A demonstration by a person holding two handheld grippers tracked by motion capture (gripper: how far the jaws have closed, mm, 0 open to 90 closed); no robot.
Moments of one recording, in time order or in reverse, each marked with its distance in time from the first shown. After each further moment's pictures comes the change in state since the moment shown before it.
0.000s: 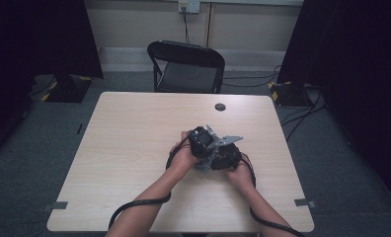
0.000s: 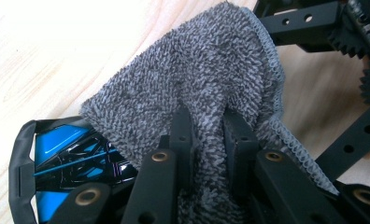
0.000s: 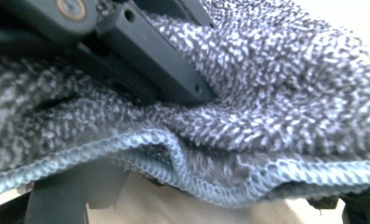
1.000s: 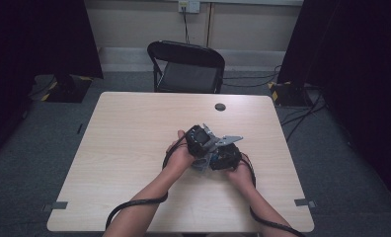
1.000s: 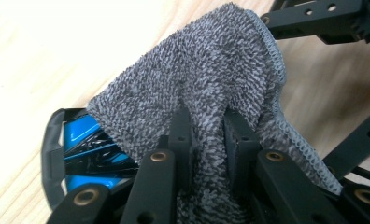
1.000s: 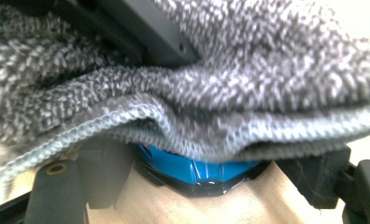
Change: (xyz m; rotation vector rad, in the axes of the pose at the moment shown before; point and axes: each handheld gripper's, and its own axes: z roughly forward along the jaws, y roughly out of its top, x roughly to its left) left arm 0.010 -0.005 -0.008 -0.001 0.030 -0.022; right arm 0.000 0.000 0.000 -0.001 0.000 -0.001
